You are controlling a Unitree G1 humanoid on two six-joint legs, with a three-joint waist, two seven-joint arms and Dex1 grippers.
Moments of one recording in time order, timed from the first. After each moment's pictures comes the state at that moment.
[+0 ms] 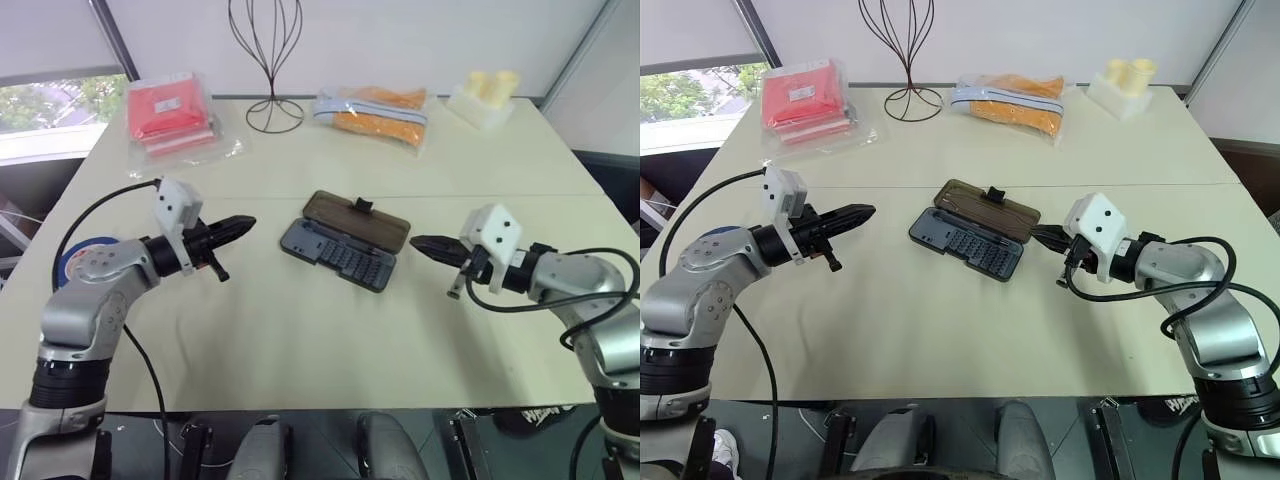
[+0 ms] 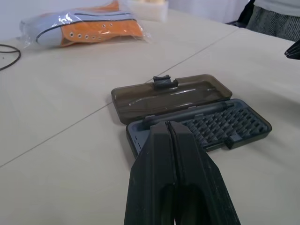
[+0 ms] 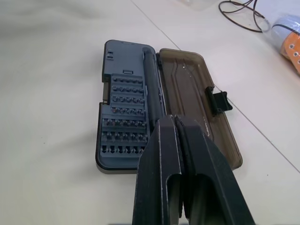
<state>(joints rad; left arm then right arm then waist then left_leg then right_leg) -0.38 0.66 0.14 -0.19 -0.57 0.56 -0.80 -0.25 -0.80 -0.10 -0.37 0.34 0.45 0.84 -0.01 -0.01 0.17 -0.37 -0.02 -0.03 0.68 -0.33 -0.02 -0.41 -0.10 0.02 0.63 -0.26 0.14</state>
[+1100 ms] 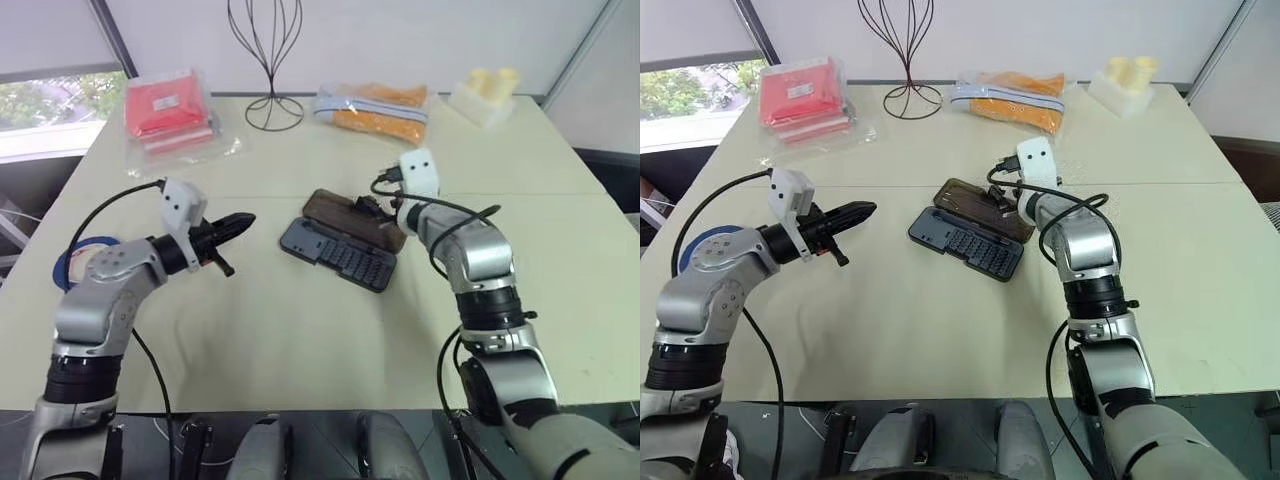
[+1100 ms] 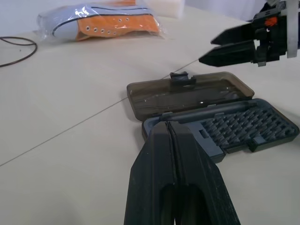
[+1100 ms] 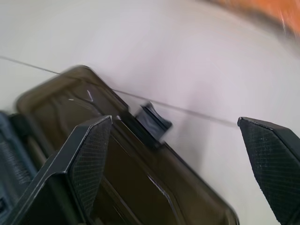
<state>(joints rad) -0.38 0.61 0.13 -0.17 -0.51 0.53 -0.75 -0.81 -0.24 -0.03 0.13 0.12 0.98 0.12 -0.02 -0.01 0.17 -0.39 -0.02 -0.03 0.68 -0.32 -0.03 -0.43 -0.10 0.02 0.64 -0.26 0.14</state>
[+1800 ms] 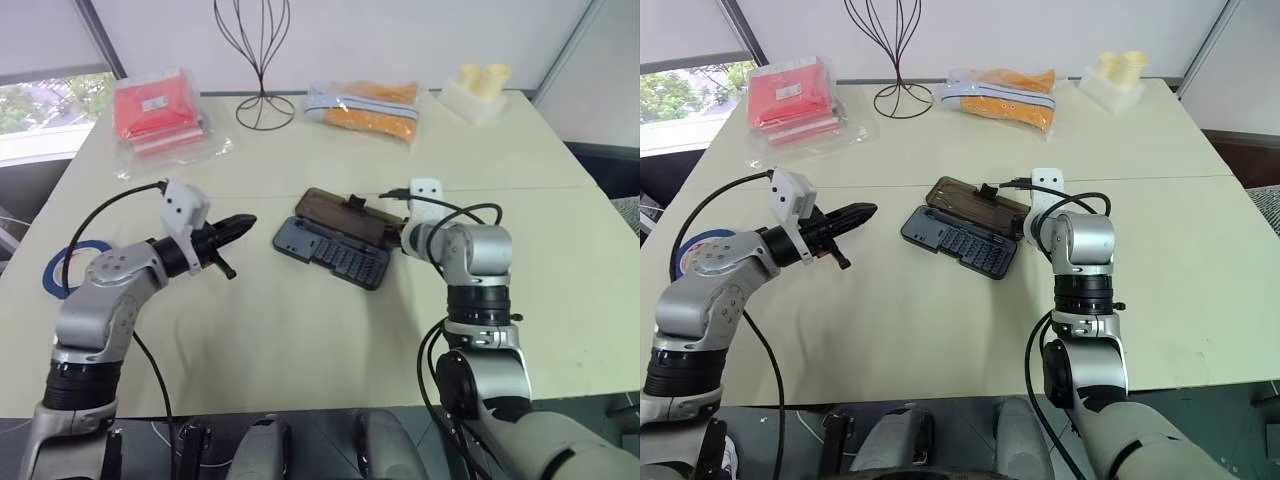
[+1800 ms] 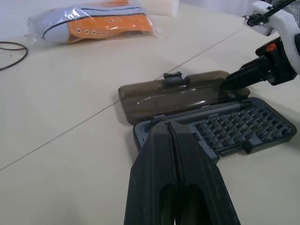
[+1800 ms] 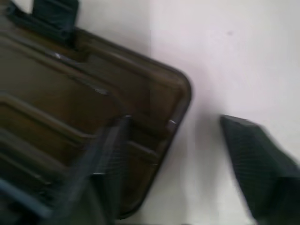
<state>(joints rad) -0.37 0.61 0.12 -0.20 -0.49 0.54 -0.74 -0.83 -0.10 -0.21 0.10 0.10 1.33 -0.08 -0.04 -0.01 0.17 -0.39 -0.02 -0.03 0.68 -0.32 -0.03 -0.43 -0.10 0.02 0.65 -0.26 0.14</state>
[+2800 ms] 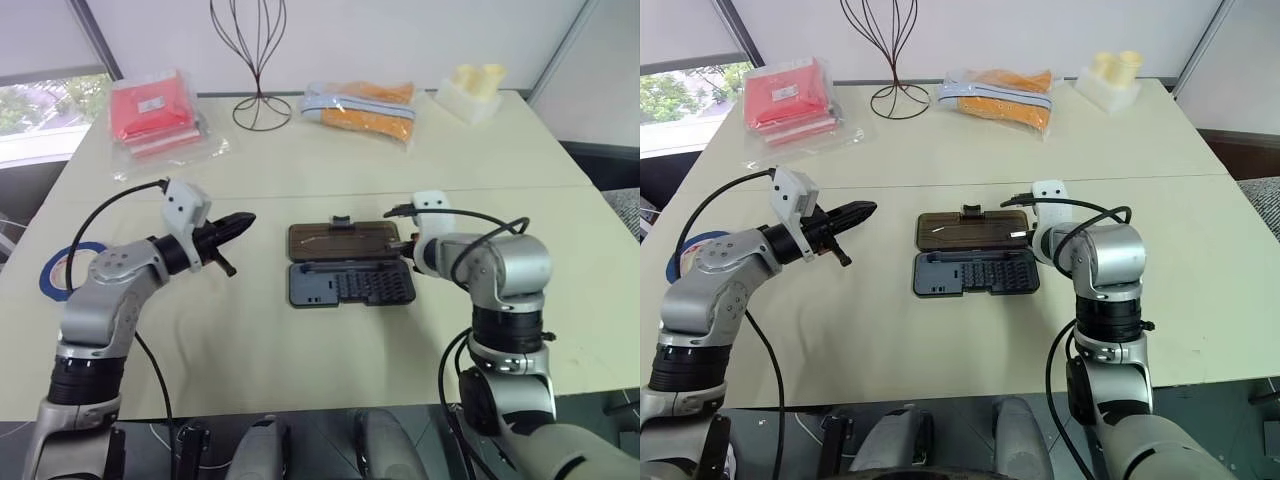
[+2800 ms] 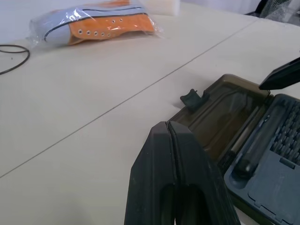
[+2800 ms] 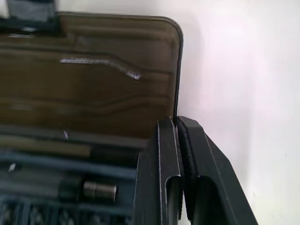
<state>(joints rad) -0.39 0.60 0.12 -0.16 -0.46 0.51 -0.75 -0.71 -0.25 -0.10 -0.23 0.22 1.61 0.07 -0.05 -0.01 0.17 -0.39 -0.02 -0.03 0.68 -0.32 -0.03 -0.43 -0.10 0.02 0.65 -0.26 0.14</state>
